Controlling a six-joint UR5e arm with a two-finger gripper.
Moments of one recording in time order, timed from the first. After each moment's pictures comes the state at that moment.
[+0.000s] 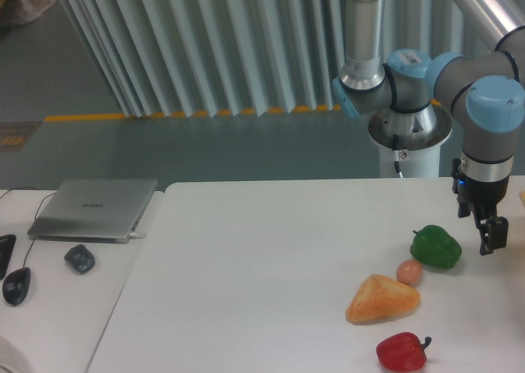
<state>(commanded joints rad) 2.51 -1.82 -1.59 -1.29 1.54 1.65</state>
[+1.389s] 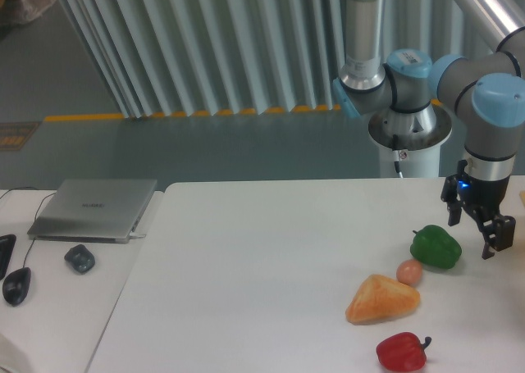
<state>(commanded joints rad) 2.49 -1.82 -1.61 -1.15 1.46 1.18</state>
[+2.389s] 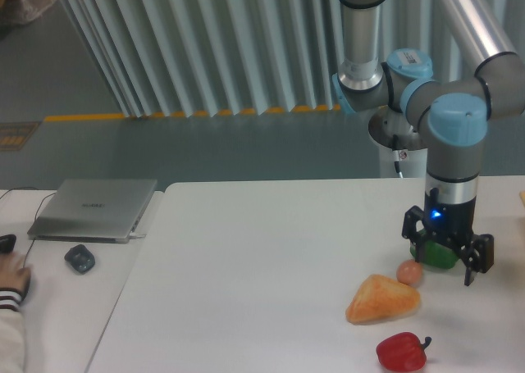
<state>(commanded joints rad) 2.34 -1.95 -1.47 -1.04 1.59 1.08</state>
